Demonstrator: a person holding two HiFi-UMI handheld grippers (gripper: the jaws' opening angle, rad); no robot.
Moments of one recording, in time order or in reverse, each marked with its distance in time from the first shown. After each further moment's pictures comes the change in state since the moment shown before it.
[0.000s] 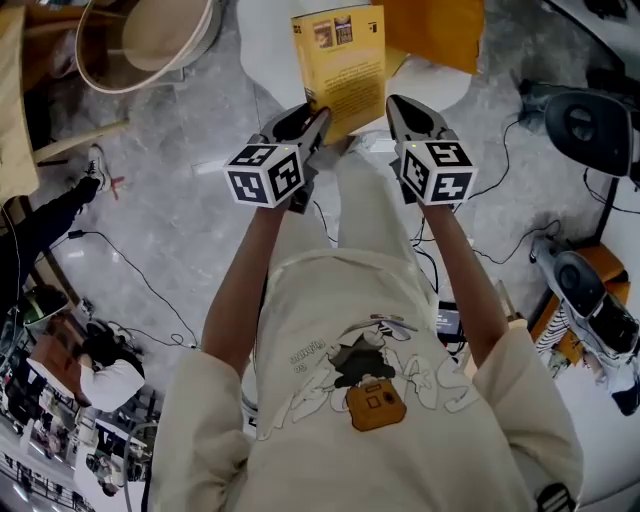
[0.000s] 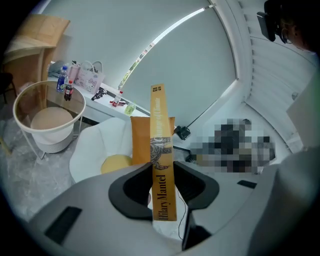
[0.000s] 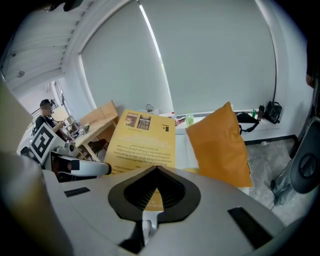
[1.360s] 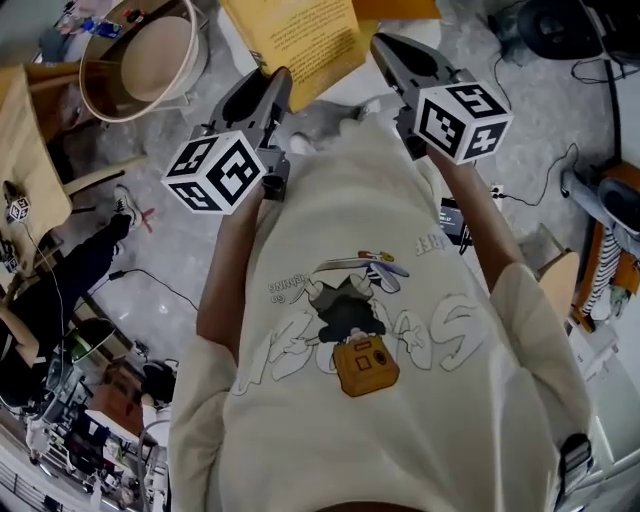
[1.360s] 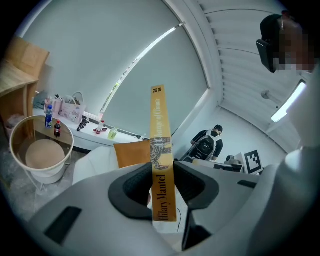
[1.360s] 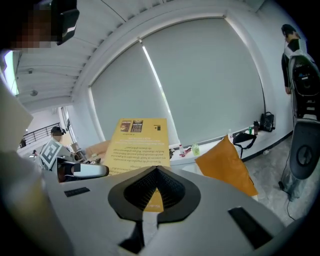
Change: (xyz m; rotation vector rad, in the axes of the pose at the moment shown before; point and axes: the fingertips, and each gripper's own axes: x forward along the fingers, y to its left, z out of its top) left arm -0.161 -0.116 0.073 0.179 -0.130 -0.136; right arm -0.172 0.092 0.077 0.082 -0.356 0.032
